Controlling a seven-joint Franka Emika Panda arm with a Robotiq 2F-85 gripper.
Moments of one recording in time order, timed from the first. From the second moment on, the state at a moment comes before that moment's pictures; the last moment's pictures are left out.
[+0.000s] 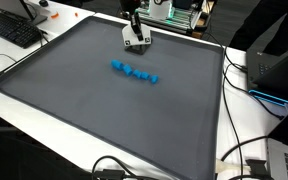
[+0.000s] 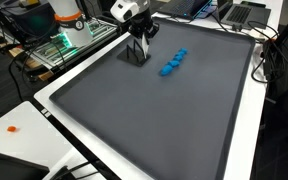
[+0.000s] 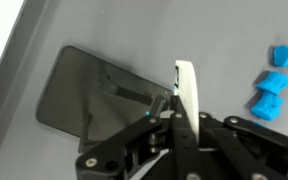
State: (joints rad) arm 0.02 0.01 0.05 -2.55 0.51 2.51 0.72
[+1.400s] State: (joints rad) arm 0.03 0.07 0.05 -2.62 0.69 2.74 0.81
